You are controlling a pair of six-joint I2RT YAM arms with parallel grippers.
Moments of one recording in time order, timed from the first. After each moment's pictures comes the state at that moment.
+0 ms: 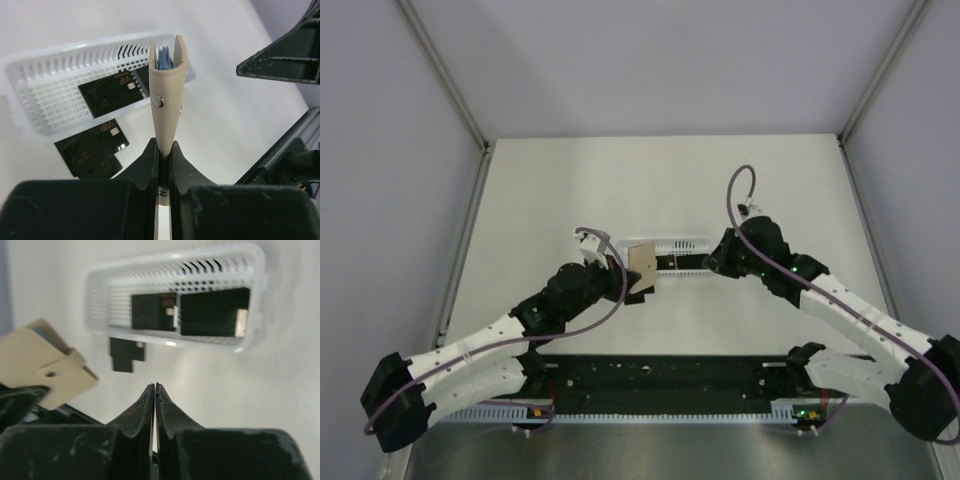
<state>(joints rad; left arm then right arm) -0.86 0.82 0.41 0.18 -0.09 -0.59 0.59 0.96 0.72 -0.28 -0.08 0.78</state>
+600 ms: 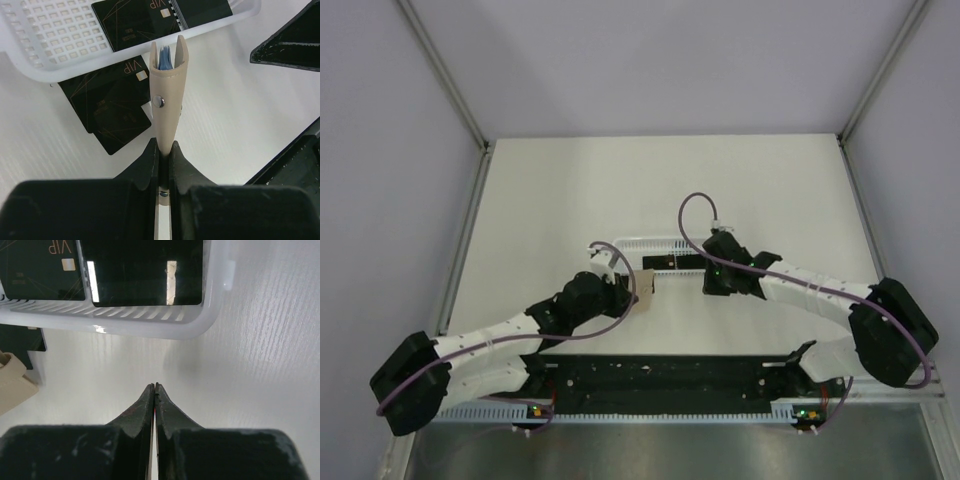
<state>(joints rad) -0.86 0.97 0.30 0.17 -0.05 -0.60 0.73 1.33 0.71 -0.39 0.12 0.72</state>
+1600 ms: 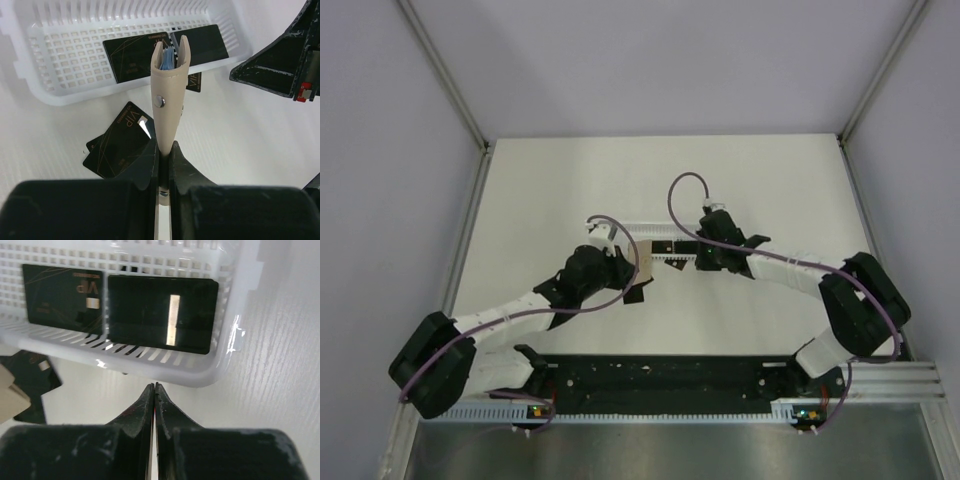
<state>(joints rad) -0.70 1.18 0.43 0.30 -0.02 -0.55 0.63 1.56 0.83 -0.18 0.12 0.56</state>
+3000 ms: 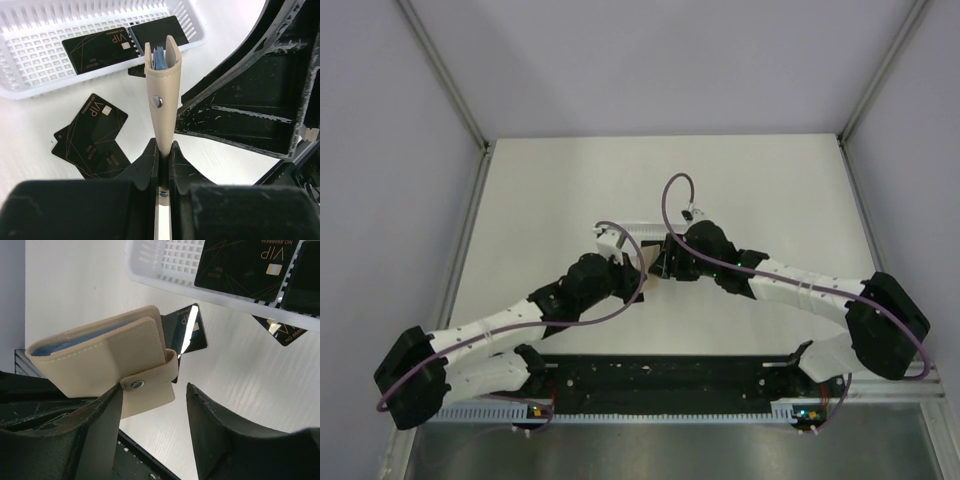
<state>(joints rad) -0.87 1.04 0.50 0.13 -0.10 -0.54 0.84 1.38 0.80 -0.03 -0.05 0.80</state>
